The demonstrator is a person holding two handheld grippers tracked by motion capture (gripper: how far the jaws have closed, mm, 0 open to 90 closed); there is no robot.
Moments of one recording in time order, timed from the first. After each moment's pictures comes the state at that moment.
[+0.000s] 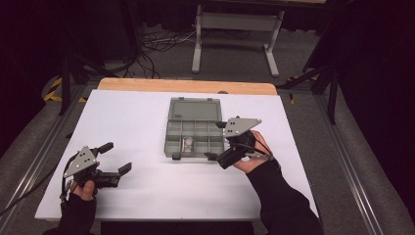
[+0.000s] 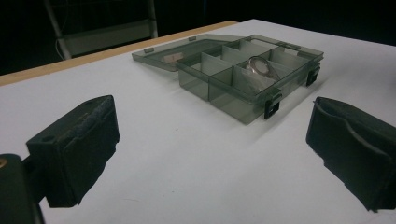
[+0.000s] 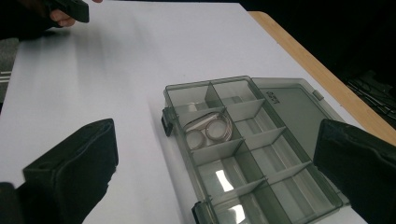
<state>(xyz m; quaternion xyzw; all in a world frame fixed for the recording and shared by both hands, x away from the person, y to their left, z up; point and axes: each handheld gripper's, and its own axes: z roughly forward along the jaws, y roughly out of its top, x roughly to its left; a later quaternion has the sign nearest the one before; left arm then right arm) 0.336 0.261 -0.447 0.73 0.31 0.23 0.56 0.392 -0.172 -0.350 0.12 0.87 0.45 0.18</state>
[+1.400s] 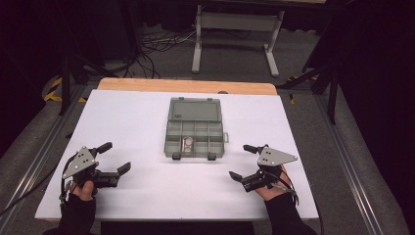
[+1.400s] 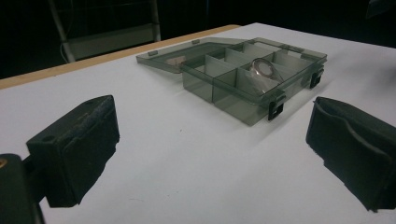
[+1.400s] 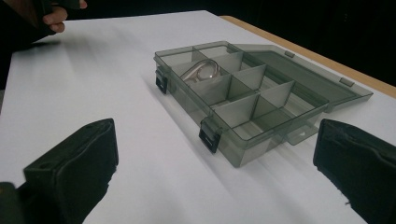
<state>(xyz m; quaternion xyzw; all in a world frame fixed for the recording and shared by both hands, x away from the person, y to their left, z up) 0.336 0.263 -0.450 0.73 0.31 0.24 0.56 0.345 -0.250 -0.420 0.20 0.80 0.52 0.20</state>
